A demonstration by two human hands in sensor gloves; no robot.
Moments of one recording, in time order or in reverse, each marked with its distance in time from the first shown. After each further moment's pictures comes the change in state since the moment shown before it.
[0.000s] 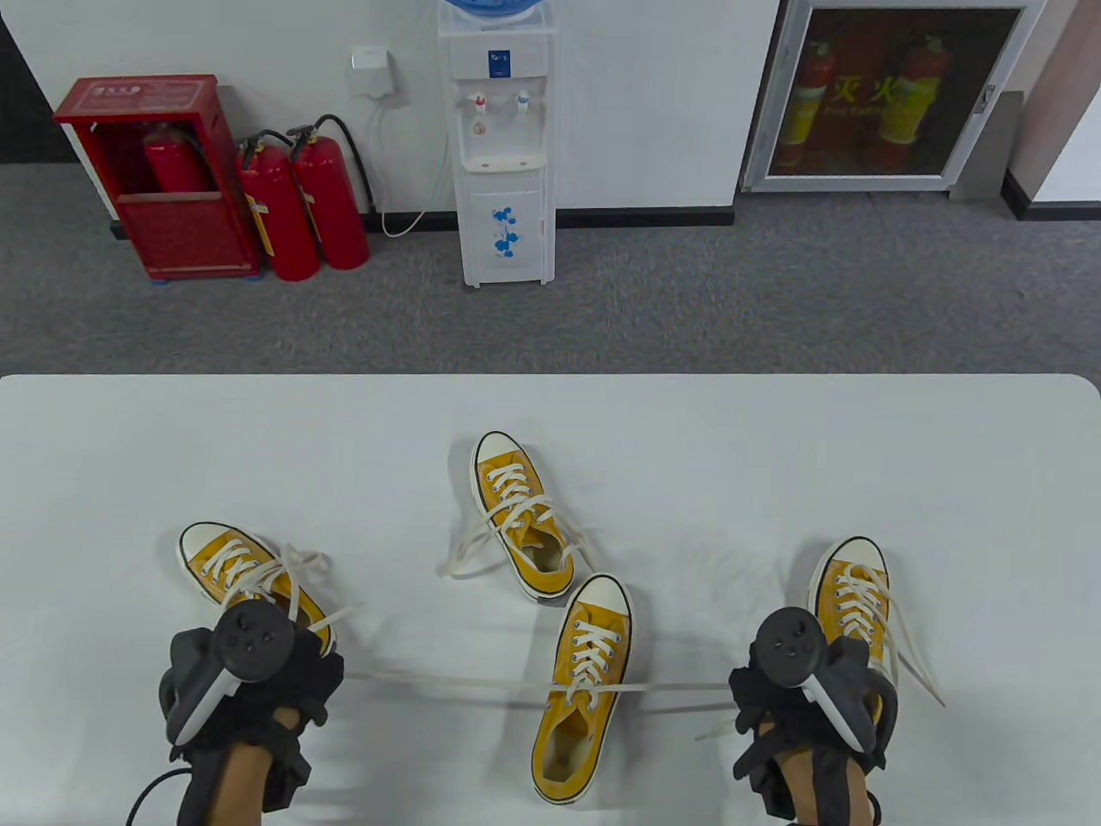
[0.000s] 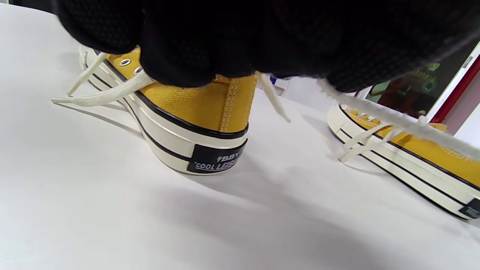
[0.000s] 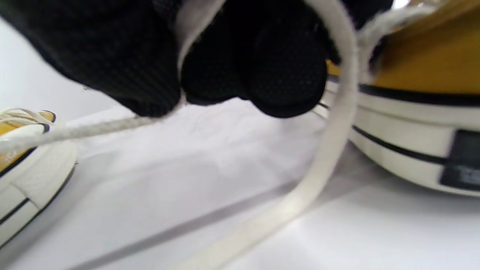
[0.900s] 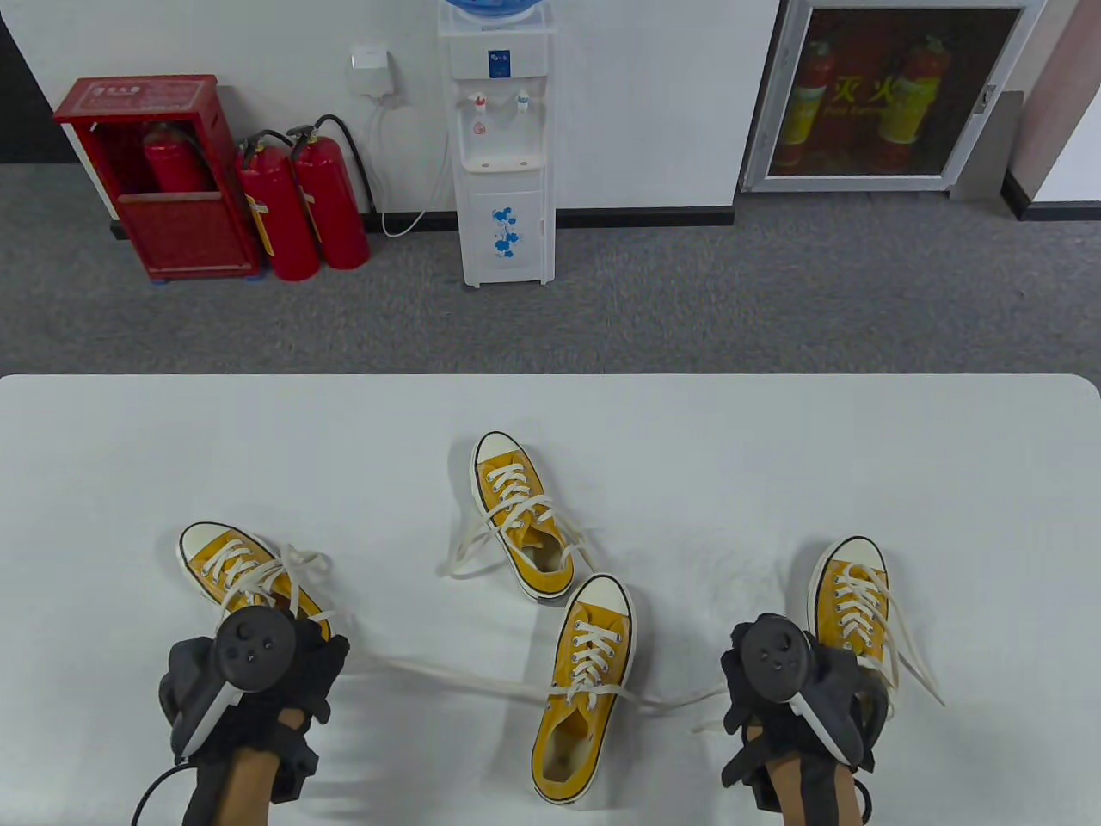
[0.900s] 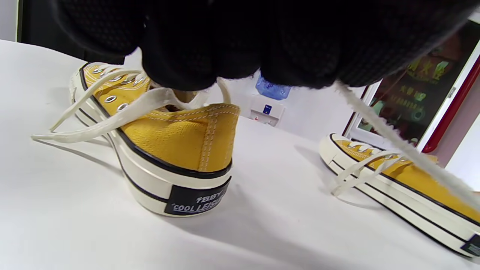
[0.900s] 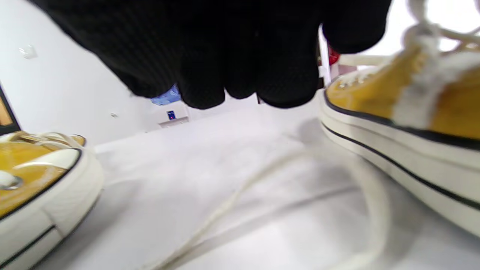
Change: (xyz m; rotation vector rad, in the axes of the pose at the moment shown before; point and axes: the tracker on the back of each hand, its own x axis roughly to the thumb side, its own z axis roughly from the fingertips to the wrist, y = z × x) left_hand 0.009 0.008 0.009 0.148 -0.028 0.018; right_hand 0.021 -0.007 0.014 -0.163 -0.131 -0.008
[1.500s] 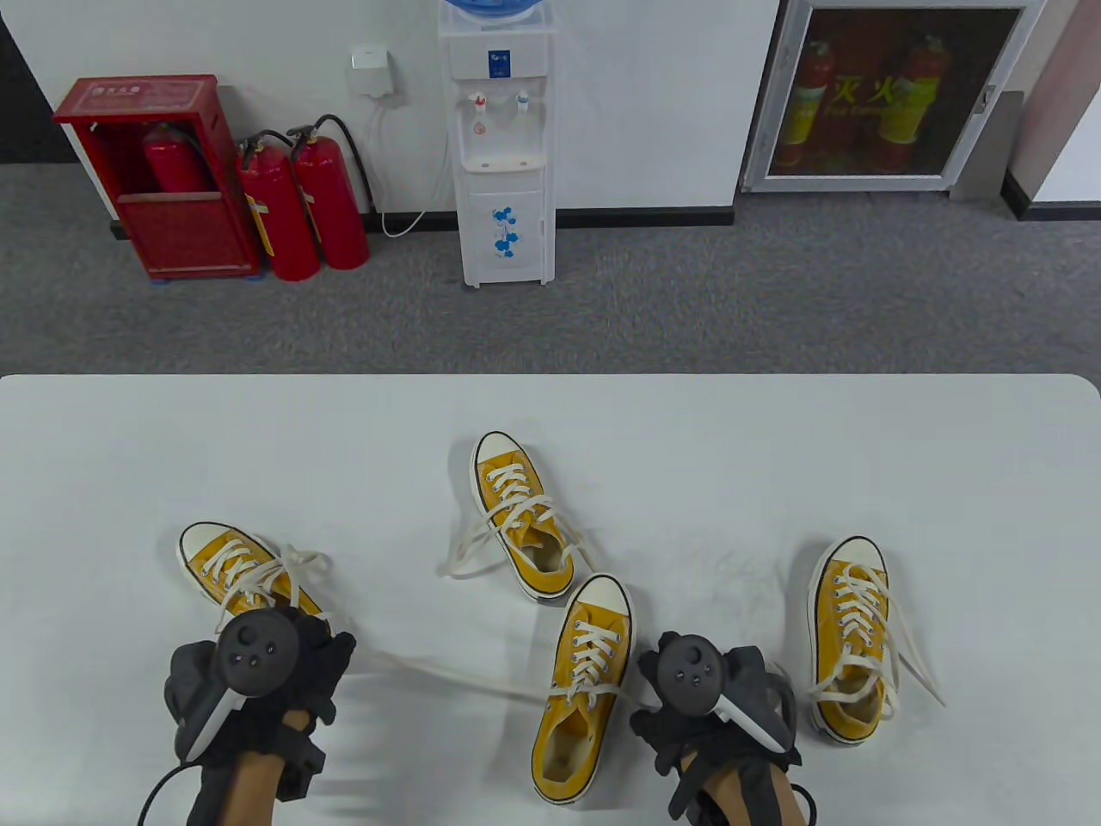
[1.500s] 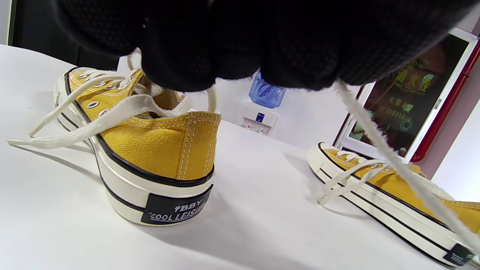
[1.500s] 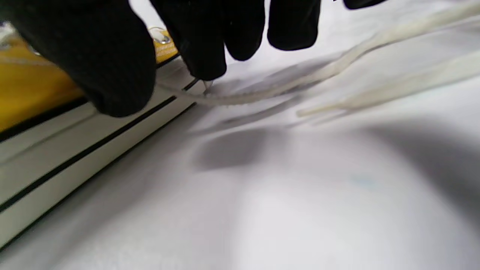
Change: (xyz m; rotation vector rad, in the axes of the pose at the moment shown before) left_hand 0.005 0.001 0.003 0.024 -0.020 0.011; right_hand 0.048 0.062 0.008 0.360 -0.211 -0.068
